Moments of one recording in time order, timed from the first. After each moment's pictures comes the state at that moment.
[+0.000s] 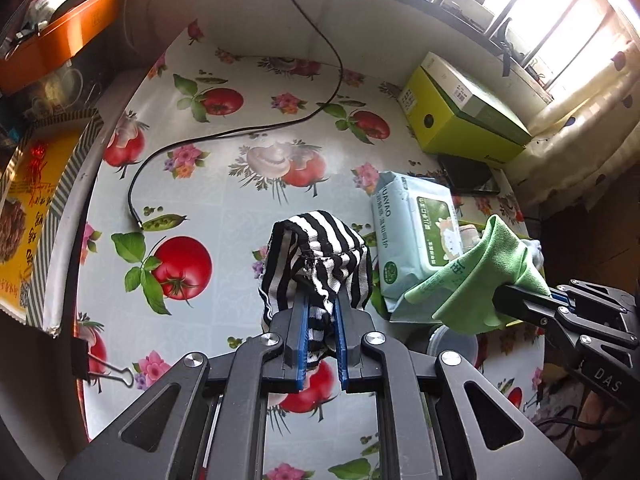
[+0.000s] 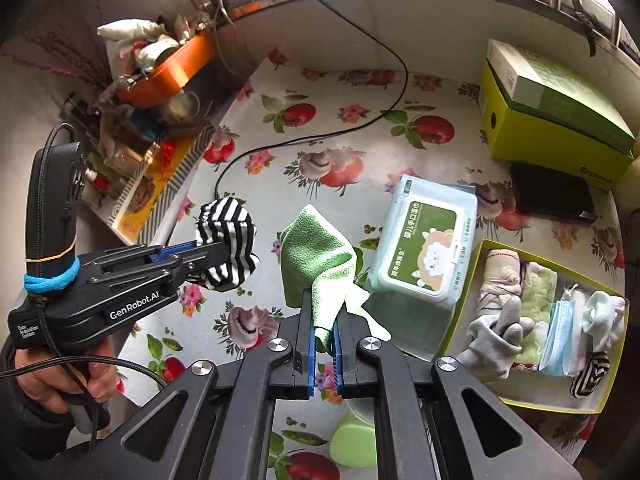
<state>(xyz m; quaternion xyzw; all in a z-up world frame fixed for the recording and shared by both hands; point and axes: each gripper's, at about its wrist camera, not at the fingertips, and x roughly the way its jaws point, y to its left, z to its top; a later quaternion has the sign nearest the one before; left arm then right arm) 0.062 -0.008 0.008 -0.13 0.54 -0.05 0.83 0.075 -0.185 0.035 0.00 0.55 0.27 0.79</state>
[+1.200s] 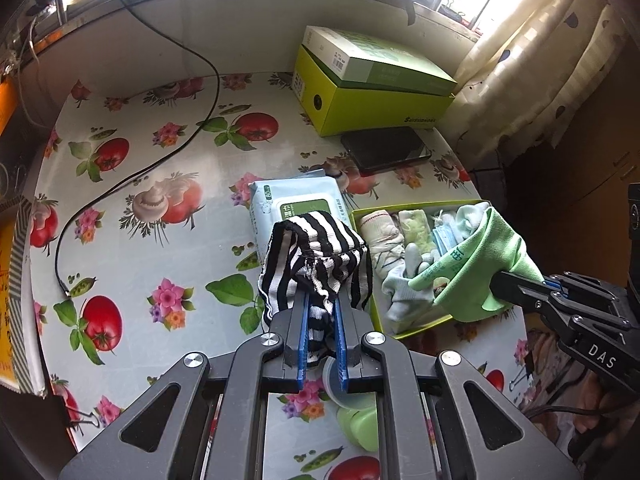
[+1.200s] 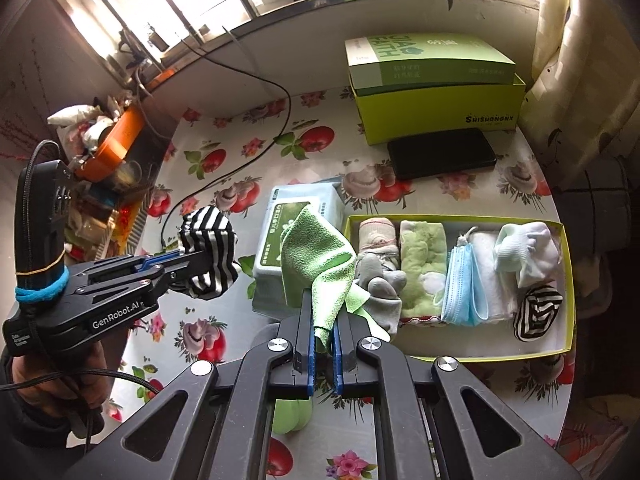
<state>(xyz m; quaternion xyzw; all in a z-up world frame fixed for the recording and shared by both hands) 0.095 -0.127 0.028 -0.05 0.55 -0.14 0.82 0.065 -0.314 0.042 0.08 0.53 0.17 0.83</state>
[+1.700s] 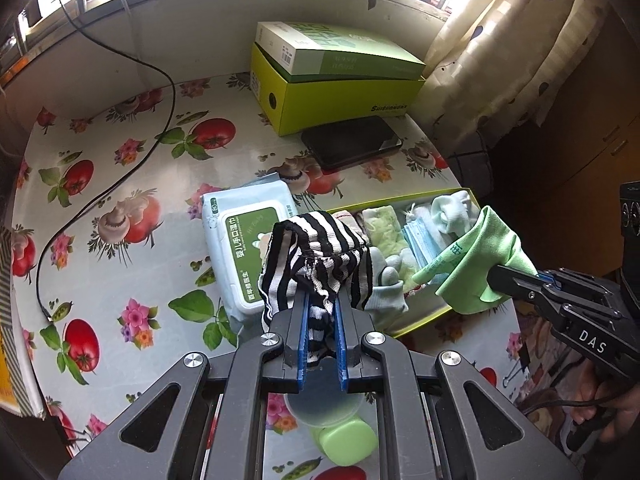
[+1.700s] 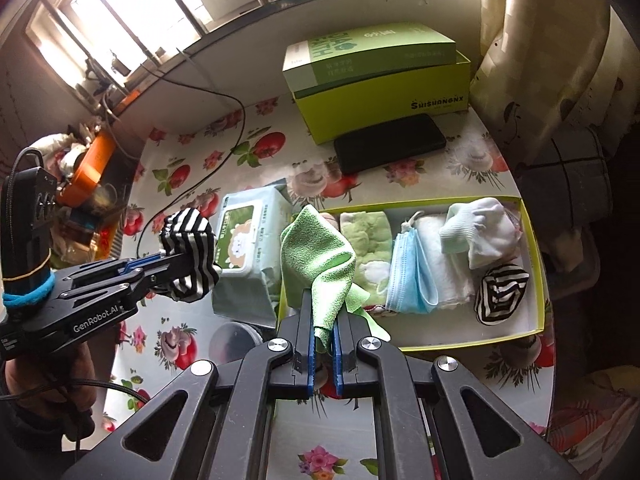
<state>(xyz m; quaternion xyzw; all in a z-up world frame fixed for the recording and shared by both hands) 0.105 -0.172 0.027 -0.02 0.55 -0.18 0.81 0.059 -0.366 0.031 0.11 0.53 0.12 0.83</state>
